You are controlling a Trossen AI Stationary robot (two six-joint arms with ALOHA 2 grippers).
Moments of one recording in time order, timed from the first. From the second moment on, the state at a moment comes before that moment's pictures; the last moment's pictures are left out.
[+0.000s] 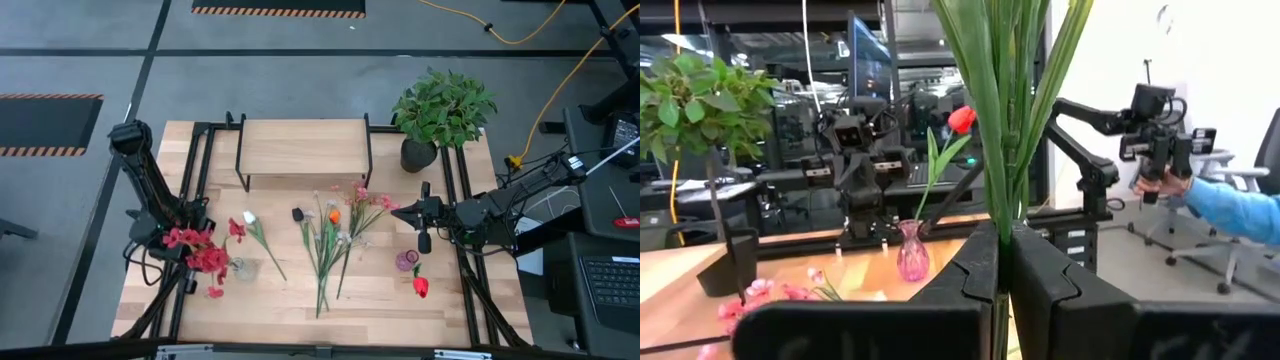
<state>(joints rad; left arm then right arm) -1.23 0.95 0.14 1.18 -1.05 0.33 0.45 0.59 0.29 0.08 0.58 0.18</state>
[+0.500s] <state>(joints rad) -1.23 1.09 0.14 1.18 -1.05 0.24 0.45 0.59 0.29 0.08 0.58 0.18</state>
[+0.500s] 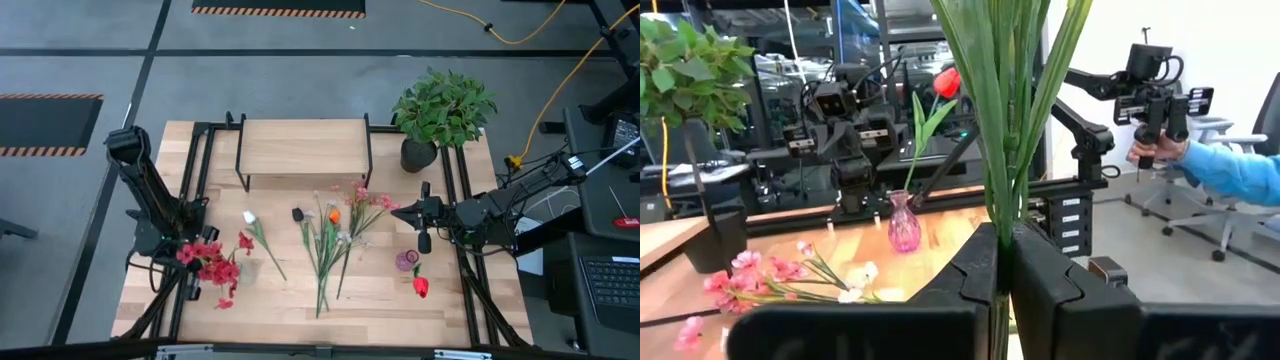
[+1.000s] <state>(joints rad) -1.23 1.10 0.14 1.20 -1.20 0.23 0.45 0.59 0.29 0.08 0.58 0.18</state>
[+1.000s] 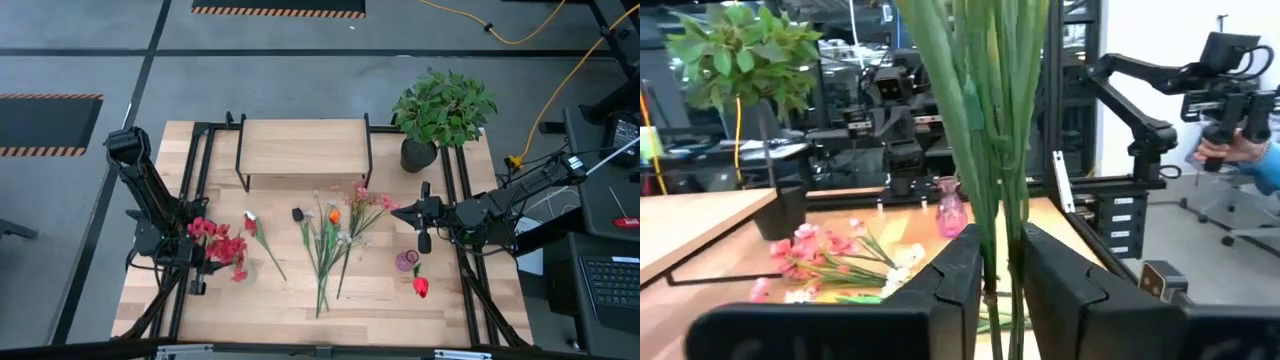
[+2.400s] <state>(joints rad) -1.39 1.03 0.14 1.34 -1.57 0.36 0.45 0.59 0.29 0.08 0.58 0.18</state>
